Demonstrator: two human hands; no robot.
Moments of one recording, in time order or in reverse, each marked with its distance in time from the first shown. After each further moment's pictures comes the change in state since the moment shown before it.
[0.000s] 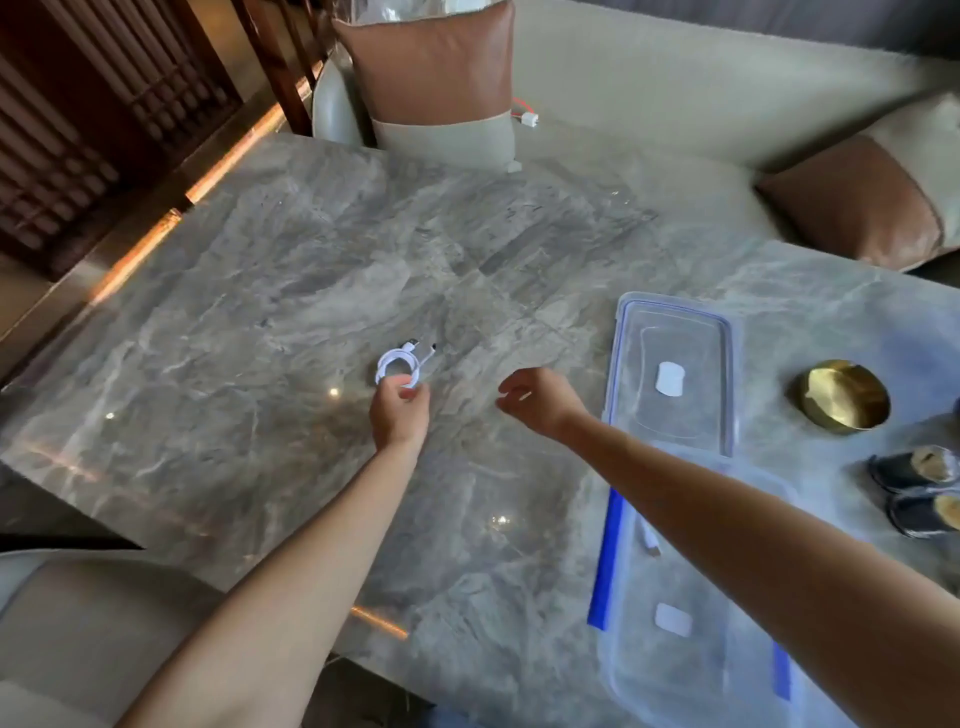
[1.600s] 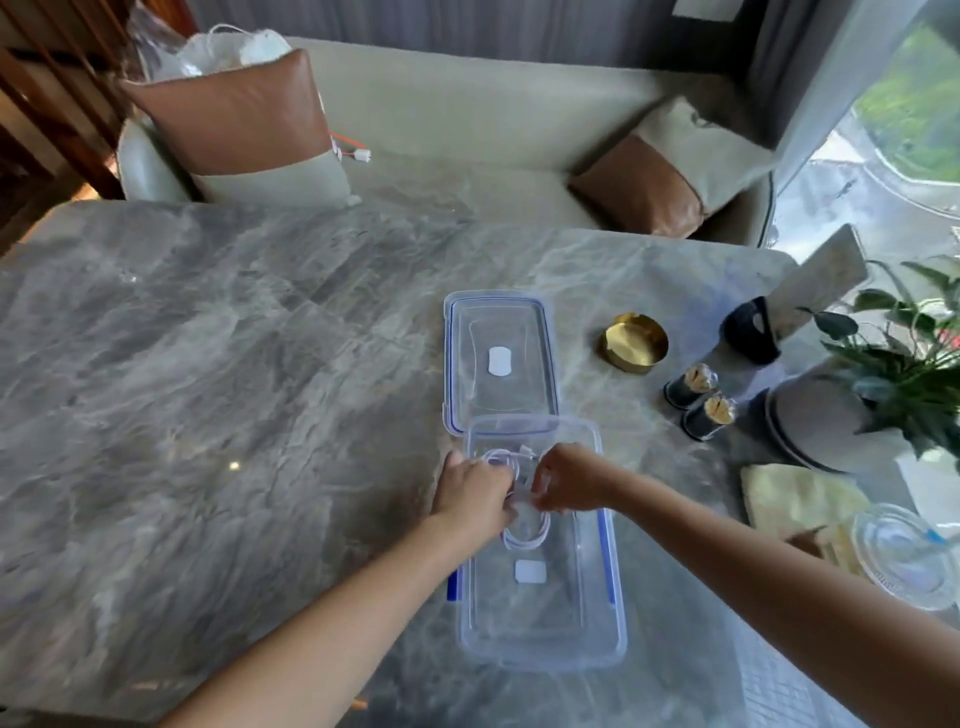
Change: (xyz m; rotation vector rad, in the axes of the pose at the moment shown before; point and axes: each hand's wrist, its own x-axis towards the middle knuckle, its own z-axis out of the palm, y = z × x) left_hand -0.210 0.041 0.107 1.025 -0.720 1.032; right_hand -0.165 0.130 -0.098 -0.304 -0.172 0.177
